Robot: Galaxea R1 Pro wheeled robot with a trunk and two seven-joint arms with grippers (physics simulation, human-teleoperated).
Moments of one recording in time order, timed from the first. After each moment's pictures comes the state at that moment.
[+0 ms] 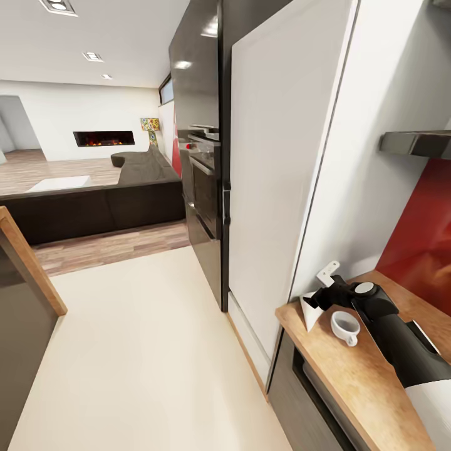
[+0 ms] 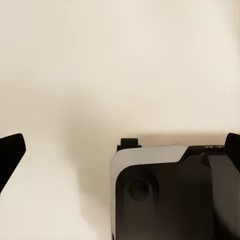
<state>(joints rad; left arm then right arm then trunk) -0.20 0.05 -0.02 -0.17 0.01 -0.16 0.00 -0.66 -0.33 0.17 -1.32 0.42 0.69 0.65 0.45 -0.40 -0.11</state>
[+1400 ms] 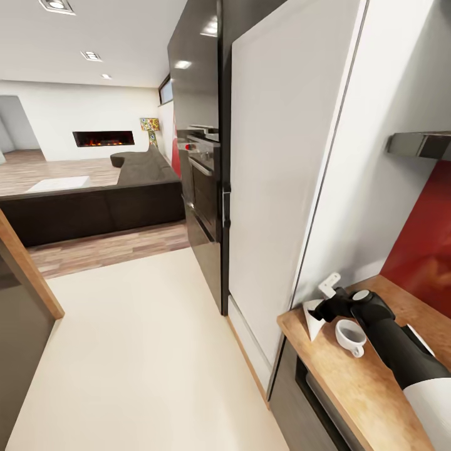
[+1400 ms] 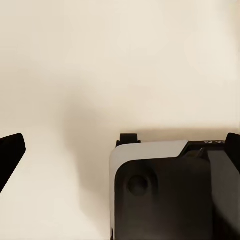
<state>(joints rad) -0.20 0.04 -0.02 -0.16 0.01 -0.14 0.00 -0.66 -0.33 0.17 -1.19 0.45 0.68 0.66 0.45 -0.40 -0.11</state>
